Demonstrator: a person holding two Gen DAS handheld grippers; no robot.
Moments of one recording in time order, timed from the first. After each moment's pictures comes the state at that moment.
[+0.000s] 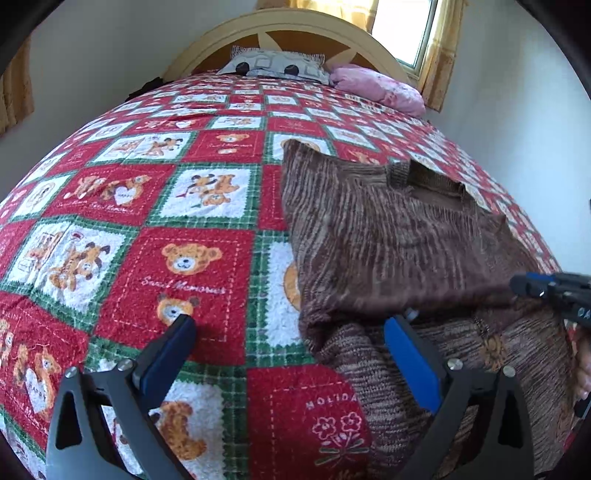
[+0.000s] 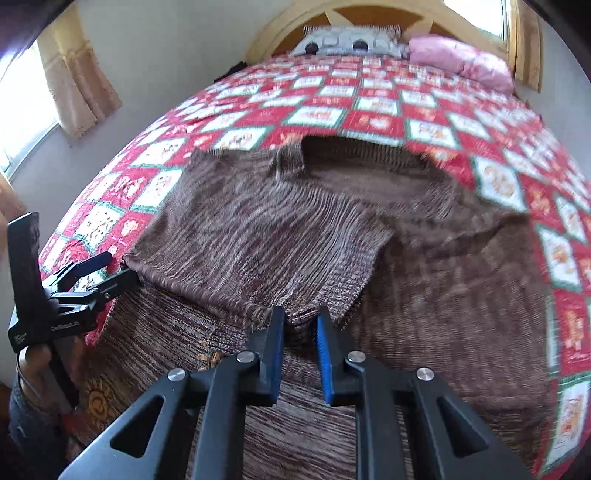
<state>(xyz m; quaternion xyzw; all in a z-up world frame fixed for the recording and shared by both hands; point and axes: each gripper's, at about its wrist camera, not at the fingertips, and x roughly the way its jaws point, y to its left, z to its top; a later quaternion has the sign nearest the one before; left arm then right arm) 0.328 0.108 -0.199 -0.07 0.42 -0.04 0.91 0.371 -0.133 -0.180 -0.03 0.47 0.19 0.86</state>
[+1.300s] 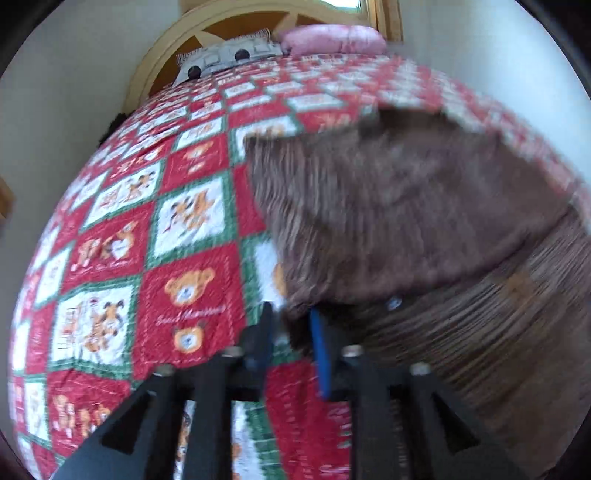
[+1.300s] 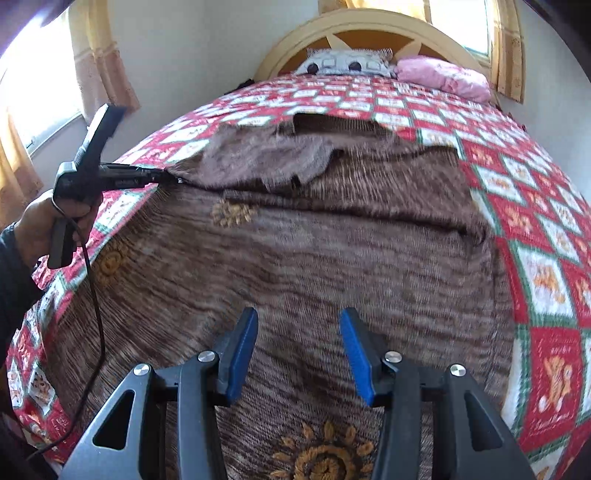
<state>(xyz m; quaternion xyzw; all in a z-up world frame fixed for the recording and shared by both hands) 0.332 0.083 -0.192 0.12 0.44 -0.05 0.89 0.231 -0.207 -0.202 -0.03 0.43 0.19 0.88</state>
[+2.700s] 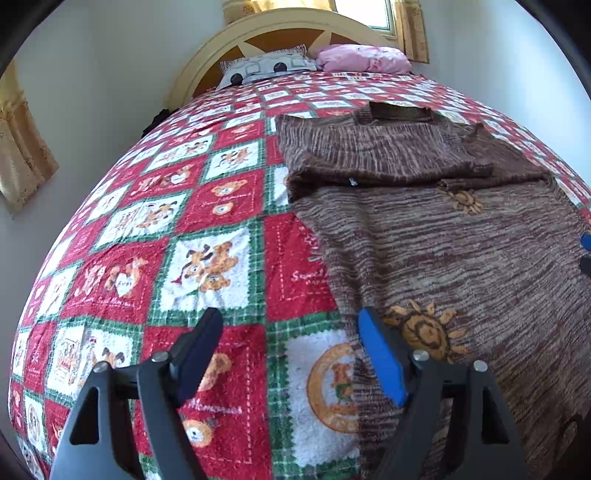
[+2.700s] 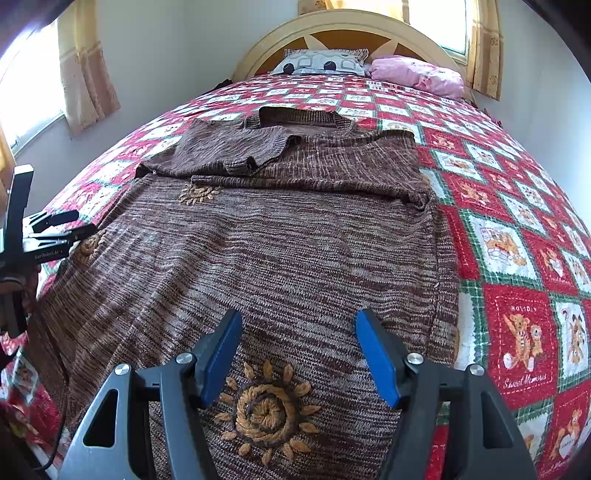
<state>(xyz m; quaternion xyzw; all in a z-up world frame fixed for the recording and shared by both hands) 0.209 0.076 -0.189 0.08 0.42 0.01 0.90 0.209 -0.243 -0.203 -0.04 0.42 0.15 0.89</state>
